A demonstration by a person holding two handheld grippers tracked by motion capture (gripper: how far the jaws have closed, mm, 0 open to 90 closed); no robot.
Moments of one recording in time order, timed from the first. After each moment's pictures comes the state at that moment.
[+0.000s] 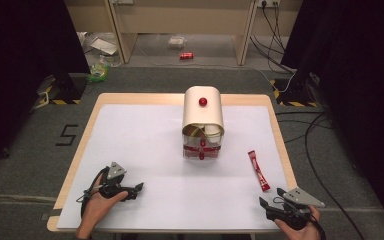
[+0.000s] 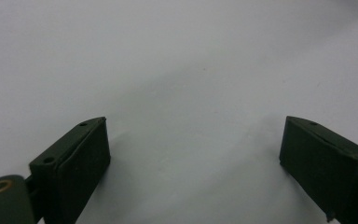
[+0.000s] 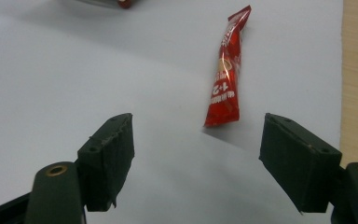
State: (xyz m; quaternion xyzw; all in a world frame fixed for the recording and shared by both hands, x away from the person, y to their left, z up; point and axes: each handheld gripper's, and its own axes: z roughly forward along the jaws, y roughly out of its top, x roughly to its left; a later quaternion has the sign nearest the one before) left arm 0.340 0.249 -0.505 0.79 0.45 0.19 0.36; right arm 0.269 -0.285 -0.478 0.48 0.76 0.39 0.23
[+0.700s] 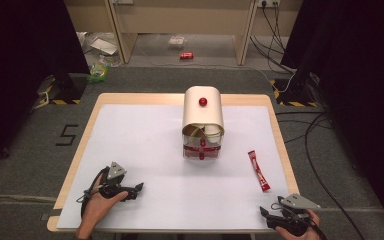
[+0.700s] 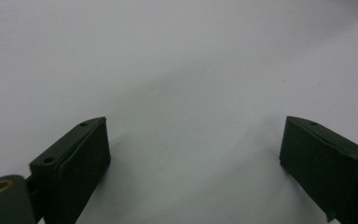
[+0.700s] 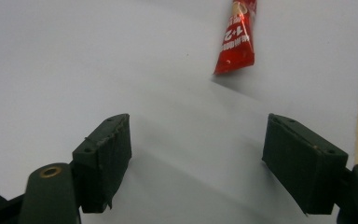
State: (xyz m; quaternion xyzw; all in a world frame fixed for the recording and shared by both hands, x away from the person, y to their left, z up) left arm 0.340 0.249 -0.505 0.79 0.45 0.19 0.36; right arm 0.259 -0.288 -0.490 0.47 0.79 0.34 0.20
